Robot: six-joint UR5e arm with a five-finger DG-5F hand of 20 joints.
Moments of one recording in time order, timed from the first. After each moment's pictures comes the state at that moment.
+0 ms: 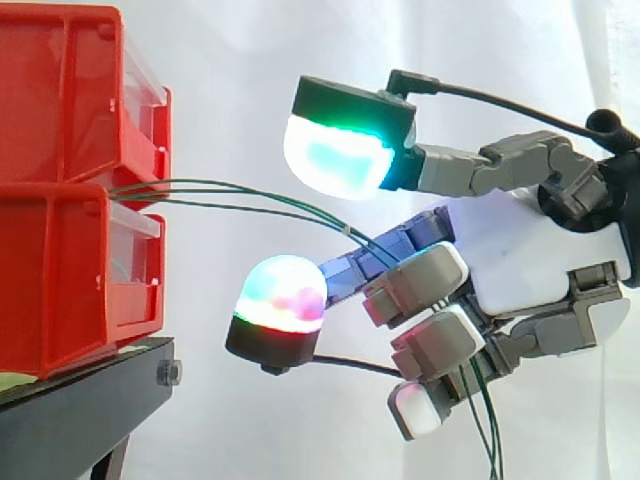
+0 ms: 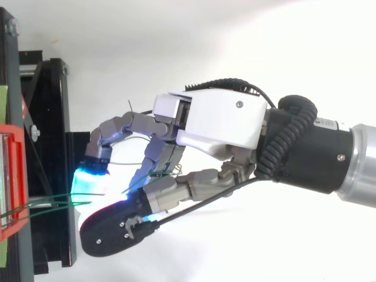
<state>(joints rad) 0.22 -2.35 -0.94 -3.23 -1.15 0.07</state>
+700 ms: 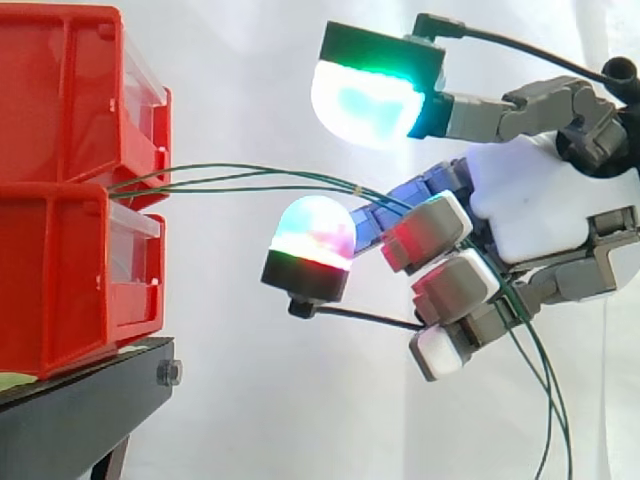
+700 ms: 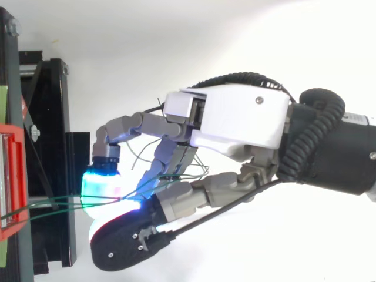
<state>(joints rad) 0.22 -2.31 -0.94 -3.28 -1.18 0.06</state>
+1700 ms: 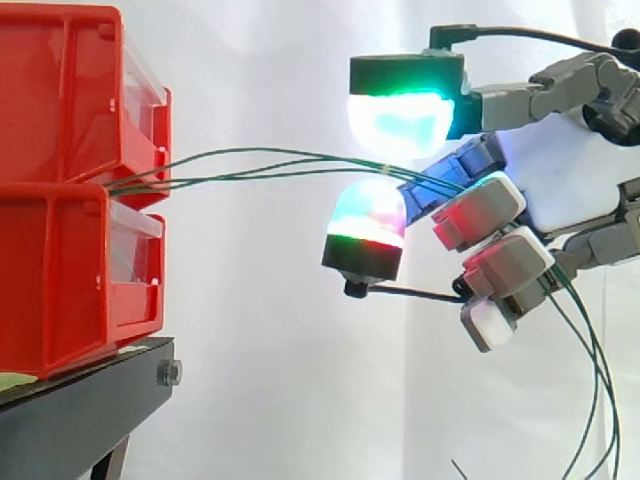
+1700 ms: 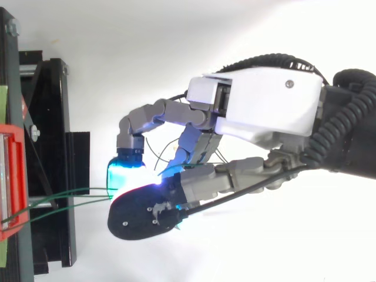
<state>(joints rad) 0.20 -2.27 -0.94 -3.38 -1.20 0.01</state>
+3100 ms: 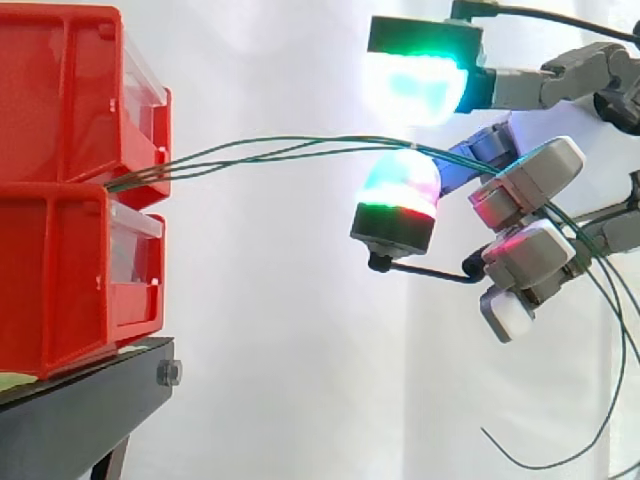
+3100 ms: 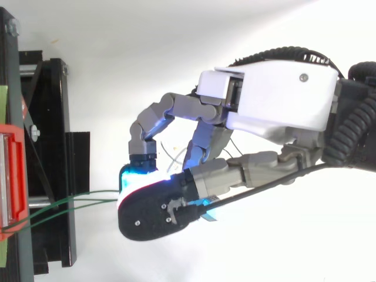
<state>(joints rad) 0.20 -2.25 -0.94 -3.42 -1.20 -0.01</state>
